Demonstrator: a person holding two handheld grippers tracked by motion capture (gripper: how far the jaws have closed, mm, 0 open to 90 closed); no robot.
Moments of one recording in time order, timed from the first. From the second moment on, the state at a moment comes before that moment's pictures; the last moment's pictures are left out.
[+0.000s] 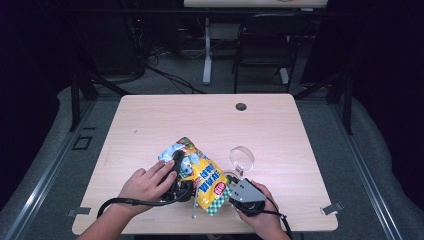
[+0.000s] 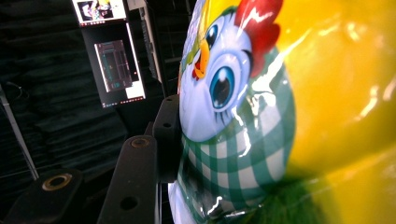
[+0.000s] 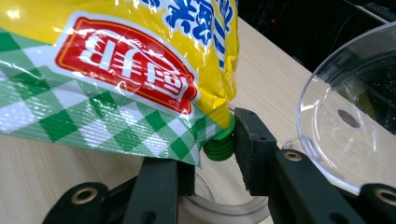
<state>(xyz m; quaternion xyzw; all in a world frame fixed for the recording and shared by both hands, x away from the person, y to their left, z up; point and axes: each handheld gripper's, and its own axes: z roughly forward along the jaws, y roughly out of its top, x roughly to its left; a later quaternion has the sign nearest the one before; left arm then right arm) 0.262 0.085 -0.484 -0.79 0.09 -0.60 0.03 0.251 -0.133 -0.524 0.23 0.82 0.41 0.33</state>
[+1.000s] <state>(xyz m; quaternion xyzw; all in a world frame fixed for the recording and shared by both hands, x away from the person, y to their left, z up) 0.259 0.081 -0.478 -0.79 0.10 -0.61 0.04 0.252 -0.134 -0.523 0.23 0.81 0.42 0.33</state>
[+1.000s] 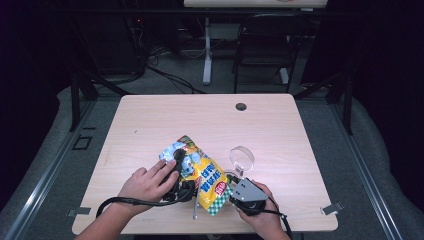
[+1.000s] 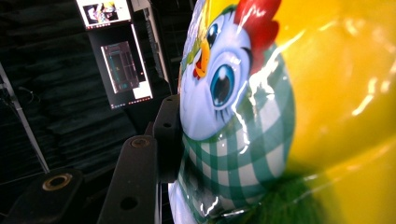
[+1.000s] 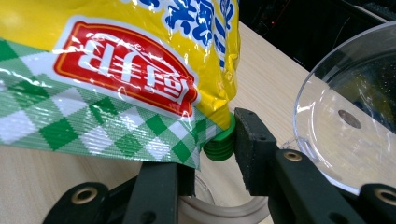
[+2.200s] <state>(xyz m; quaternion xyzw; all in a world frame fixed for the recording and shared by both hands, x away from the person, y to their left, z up) 0.255 0.075 -0.469 -0.78 0.13 -0.61 0.07 0.253 -0.138 -0.523 0.24 0.81 0.44 0.31</state>
